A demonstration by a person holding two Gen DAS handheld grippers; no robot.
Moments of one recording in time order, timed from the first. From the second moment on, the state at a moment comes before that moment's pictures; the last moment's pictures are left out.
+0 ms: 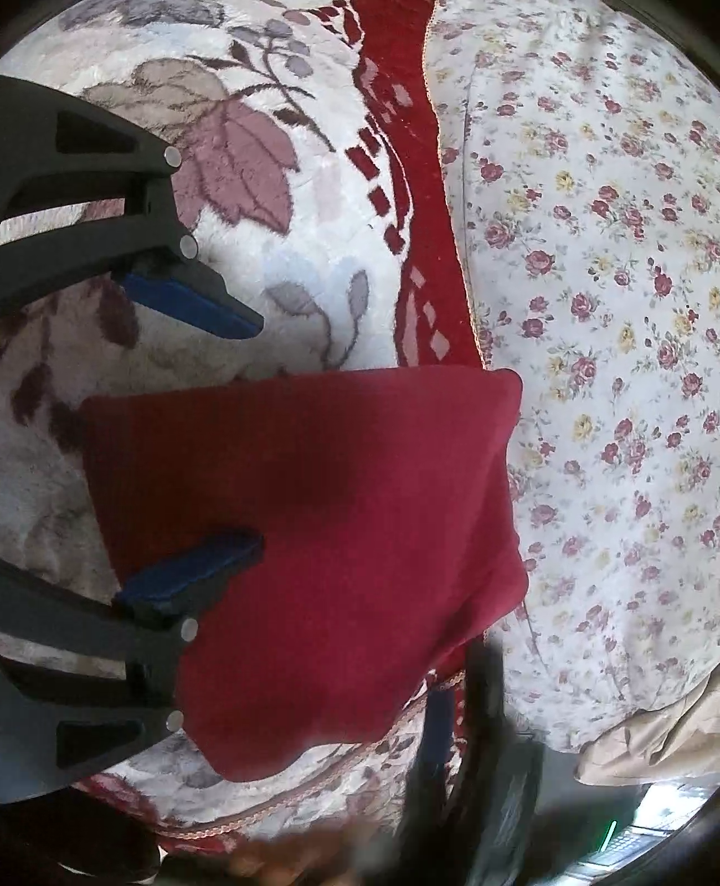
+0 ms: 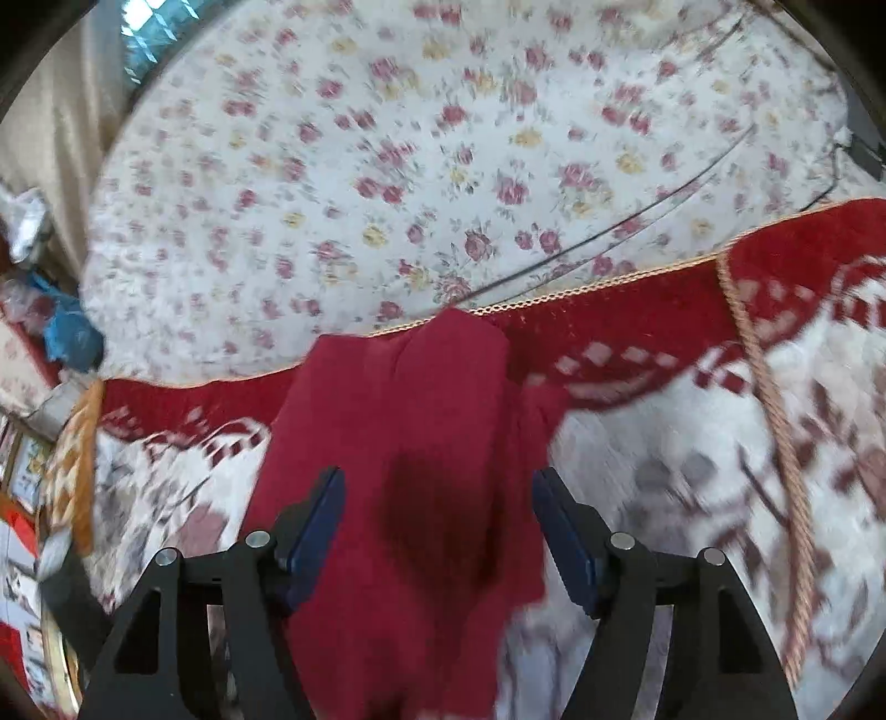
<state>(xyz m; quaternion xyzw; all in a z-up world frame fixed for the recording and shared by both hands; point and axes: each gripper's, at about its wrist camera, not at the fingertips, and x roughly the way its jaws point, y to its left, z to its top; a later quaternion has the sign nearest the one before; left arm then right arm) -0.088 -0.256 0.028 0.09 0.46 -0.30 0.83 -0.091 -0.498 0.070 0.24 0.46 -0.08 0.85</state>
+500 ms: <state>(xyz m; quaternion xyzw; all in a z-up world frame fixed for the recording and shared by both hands) -0.080 -0.258 0.022 0.08 0.47 -0.30 0.82 -0.083 -0.512 0.034 0.22 0.46 -0.13 0.85</state>
